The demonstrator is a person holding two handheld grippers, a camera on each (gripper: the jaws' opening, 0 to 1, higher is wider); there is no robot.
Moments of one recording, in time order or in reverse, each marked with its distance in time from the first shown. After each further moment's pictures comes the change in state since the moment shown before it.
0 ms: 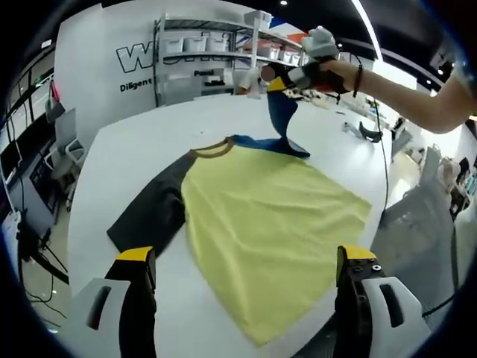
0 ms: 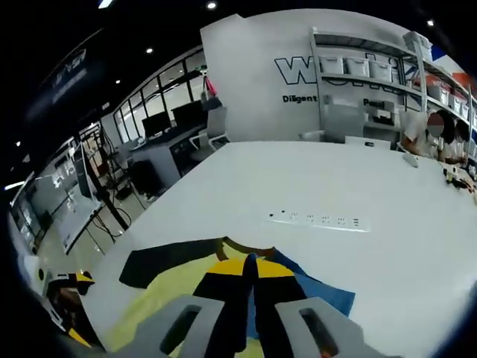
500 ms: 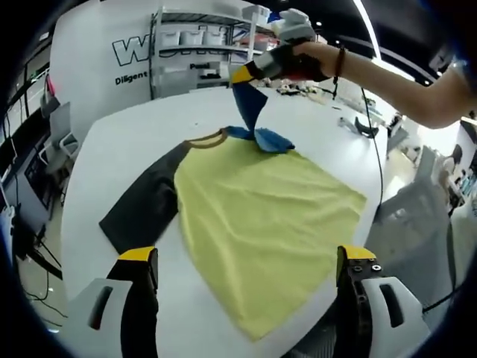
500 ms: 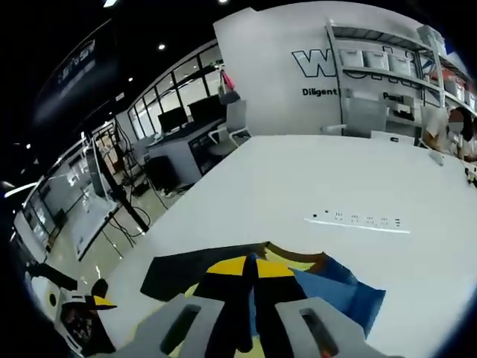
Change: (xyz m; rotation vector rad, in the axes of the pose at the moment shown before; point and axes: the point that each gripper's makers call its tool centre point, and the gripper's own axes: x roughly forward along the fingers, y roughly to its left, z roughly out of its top) left arm 0.003 -0.006 -0.013 -0.007 0.050 -0.042; right arm 0.055 0.074 -0.008 0.040 0.058 0.103
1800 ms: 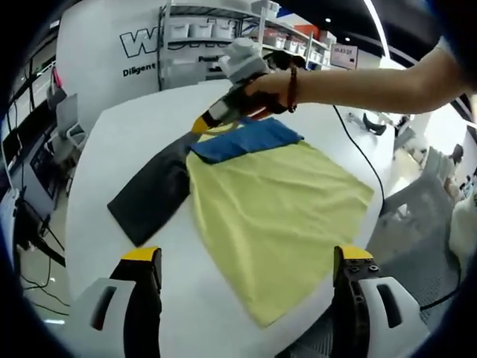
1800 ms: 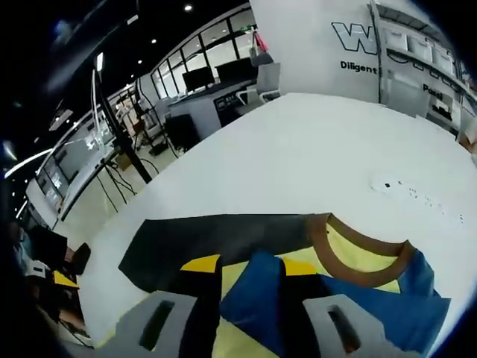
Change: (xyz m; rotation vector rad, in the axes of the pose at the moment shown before) left arm -0.007 0.019 -0.023 -0.036 0.025 0.047; right arm 0.105 0.043 -0.071 -0.156 0.144 0.123
